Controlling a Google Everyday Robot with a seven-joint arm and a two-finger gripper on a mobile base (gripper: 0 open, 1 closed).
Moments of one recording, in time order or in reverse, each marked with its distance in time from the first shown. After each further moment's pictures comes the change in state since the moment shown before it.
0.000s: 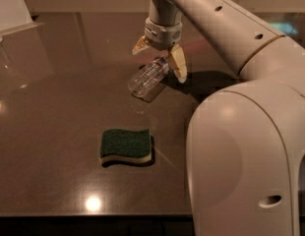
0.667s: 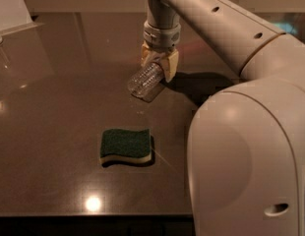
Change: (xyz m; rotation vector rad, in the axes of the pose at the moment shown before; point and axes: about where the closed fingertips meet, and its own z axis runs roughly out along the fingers) arm -0.002 0.004 0.004 -0.024 0.034 -0.042
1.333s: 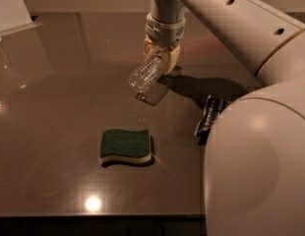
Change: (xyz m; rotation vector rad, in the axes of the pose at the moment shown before) arm -0.004 0.003 -0.025 0.069 0.038 -0.029
